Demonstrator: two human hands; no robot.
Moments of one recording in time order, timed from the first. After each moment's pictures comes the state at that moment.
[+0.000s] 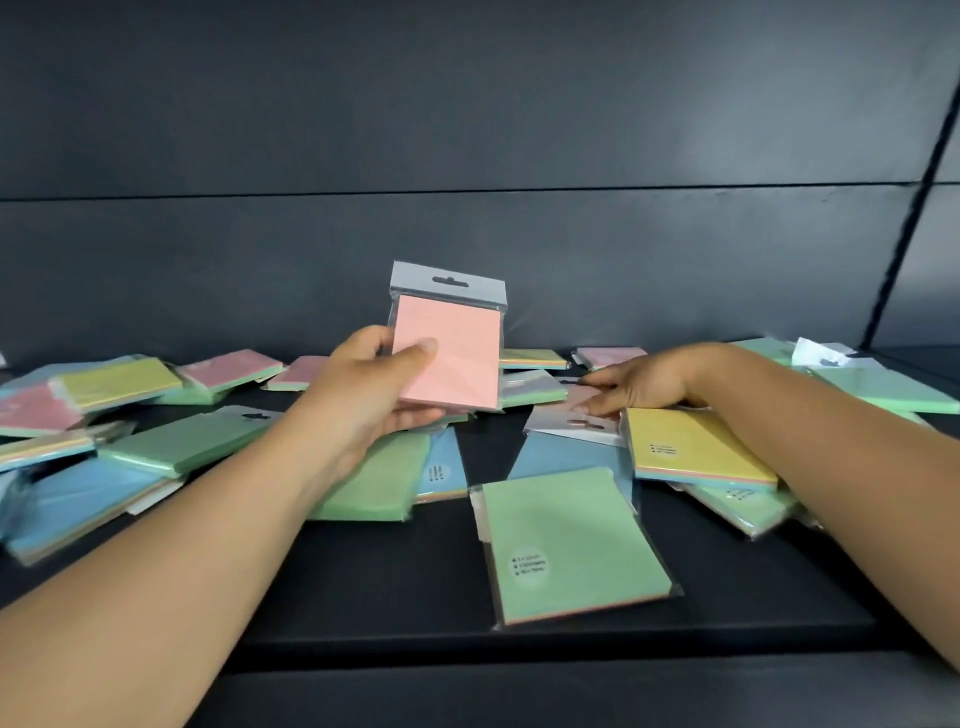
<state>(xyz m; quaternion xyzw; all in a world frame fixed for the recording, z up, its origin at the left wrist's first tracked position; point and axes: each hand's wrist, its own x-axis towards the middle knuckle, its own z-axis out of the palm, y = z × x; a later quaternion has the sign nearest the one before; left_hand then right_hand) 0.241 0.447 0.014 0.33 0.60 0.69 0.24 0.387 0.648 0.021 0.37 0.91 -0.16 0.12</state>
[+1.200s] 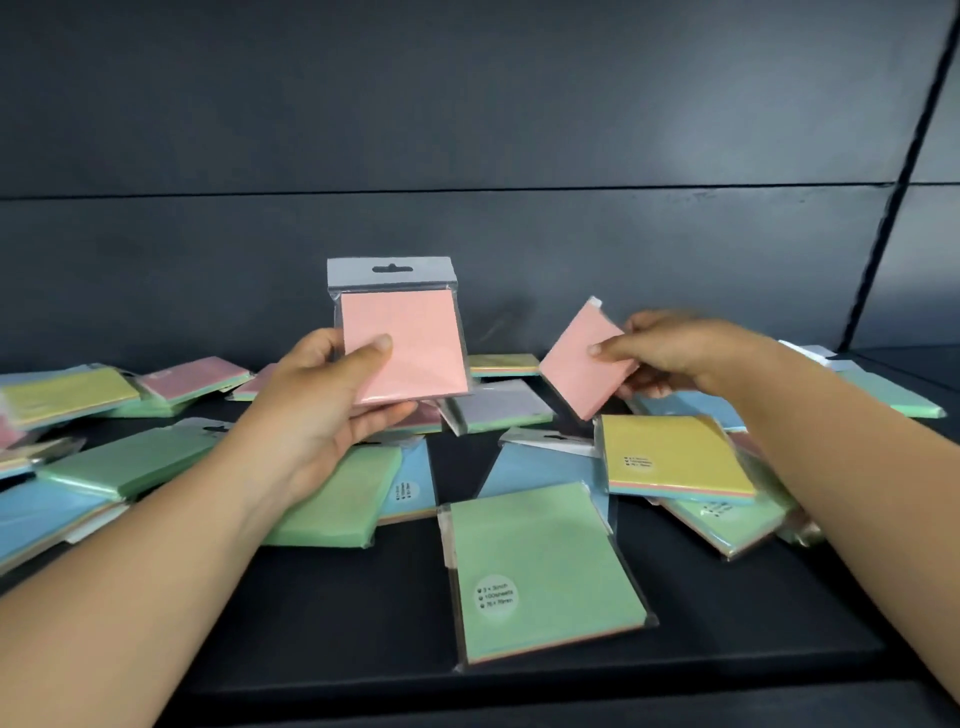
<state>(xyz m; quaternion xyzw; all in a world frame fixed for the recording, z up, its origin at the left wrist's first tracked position) 0.242 0.450 0.015 0.29 0.54 0.75 0.25 0.407 0.655 0.034 0.41 0.79 -0.41 -0.19</state>
